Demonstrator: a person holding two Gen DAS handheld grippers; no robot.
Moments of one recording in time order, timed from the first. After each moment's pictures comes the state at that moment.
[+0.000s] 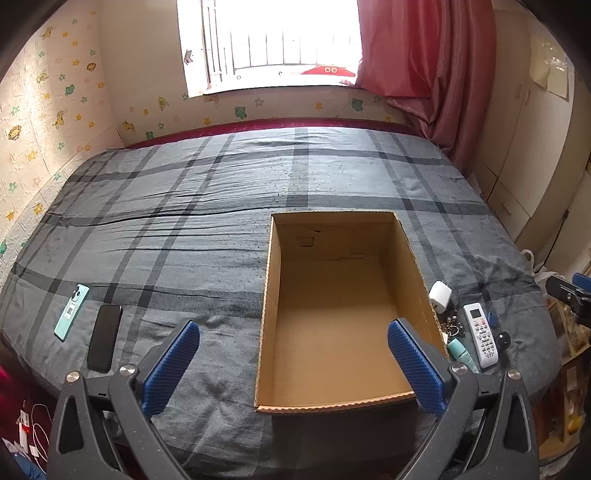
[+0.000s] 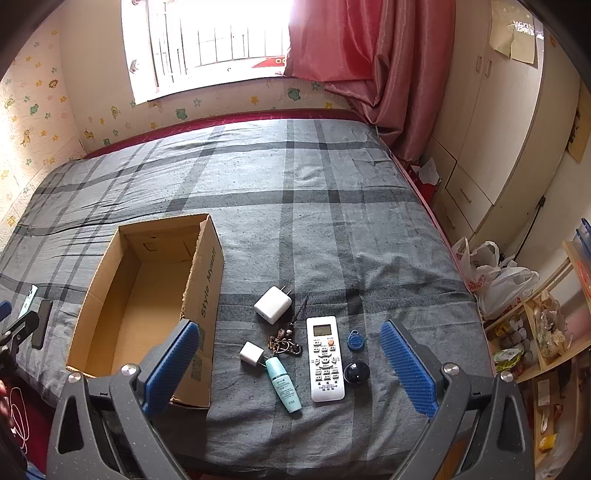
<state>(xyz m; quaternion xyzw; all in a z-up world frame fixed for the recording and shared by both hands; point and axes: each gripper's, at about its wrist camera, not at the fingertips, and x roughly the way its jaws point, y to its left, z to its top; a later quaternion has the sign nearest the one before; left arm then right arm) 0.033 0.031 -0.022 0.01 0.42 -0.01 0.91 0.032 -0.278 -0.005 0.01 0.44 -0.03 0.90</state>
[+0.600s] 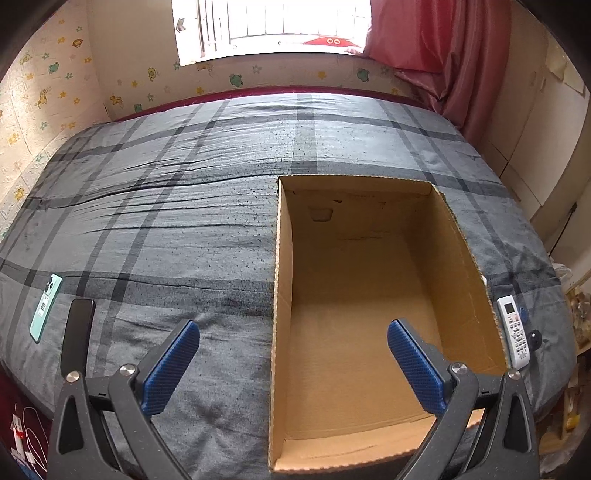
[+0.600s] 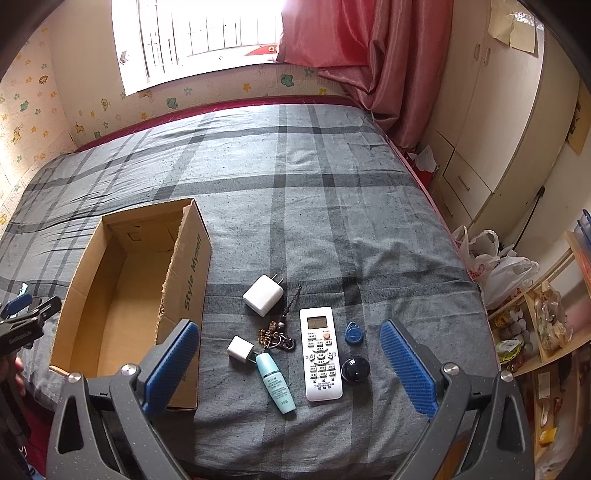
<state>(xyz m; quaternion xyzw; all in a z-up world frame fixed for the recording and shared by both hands) 0.100 0.052 -0.099 0.01 0.47 -0.02 0.88 0.046 -0.287 -0.032 0.01 0.47 -0.04 0.88</state>
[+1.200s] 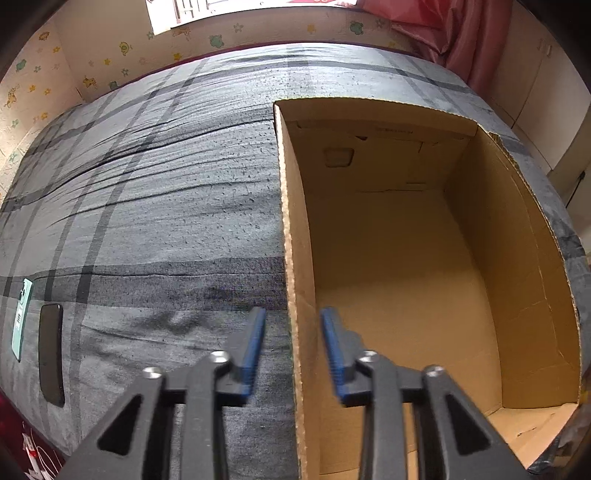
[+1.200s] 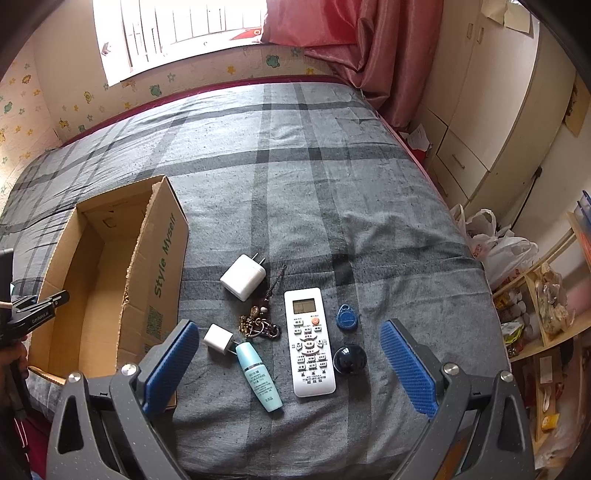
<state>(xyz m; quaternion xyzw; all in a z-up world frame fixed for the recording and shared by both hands) 0.149 0.061 -0.175 0.03 0.53 -0.04 0.84 0.056 -0.303 -0.071 0.02 0.49 -0.06 0.87</state>
